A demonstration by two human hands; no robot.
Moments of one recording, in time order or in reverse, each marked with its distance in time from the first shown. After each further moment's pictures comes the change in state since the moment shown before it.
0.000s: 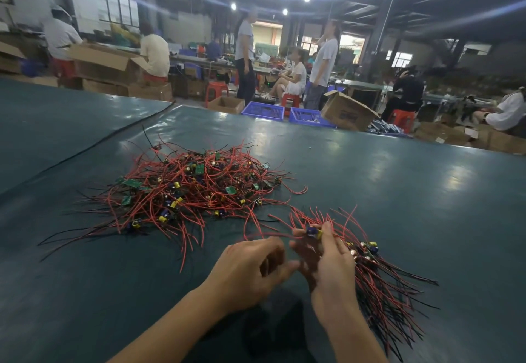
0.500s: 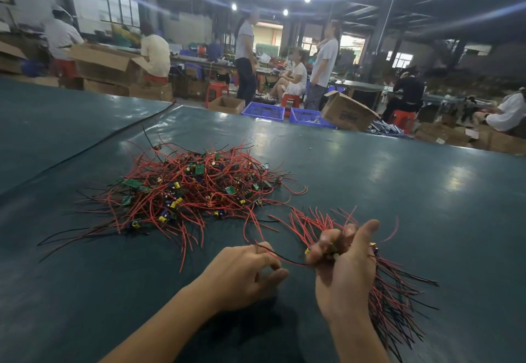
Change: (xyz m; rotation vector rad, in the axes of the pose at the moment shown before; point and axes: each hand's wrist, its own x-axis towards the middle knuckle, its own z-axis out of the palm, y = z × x) left_hand -0.002 -0.016 -0.004 0.232 -0.298 0.005; right_hand -0.017 -0.022 0.004 0.266 -0.065 -0.231
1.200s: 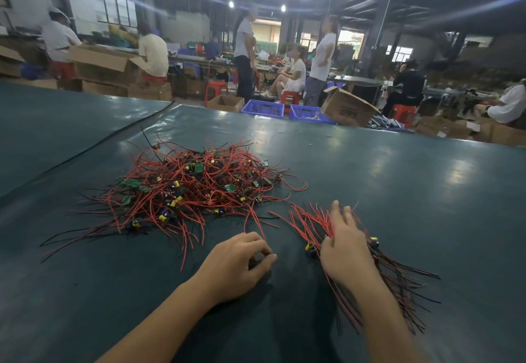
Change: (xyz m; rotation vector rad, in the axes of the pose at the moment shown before) left_hand 0.000 -0.019 0.013 -0.067 0.136 -0.069; right_hand 0.048 -0.005 -0.036 -1.730 -0.276 -0.024
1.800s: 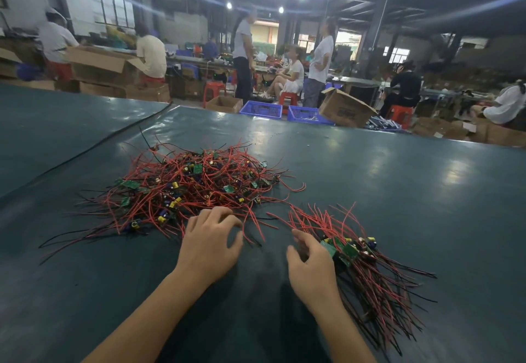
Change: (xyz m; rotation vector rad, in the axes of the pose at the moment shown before) left_hand 0.003 -0.020 -0.016 0.285 0.250 -0.269; right_hand -0.023 -0.018 0.056 0.568 0.082 0.022
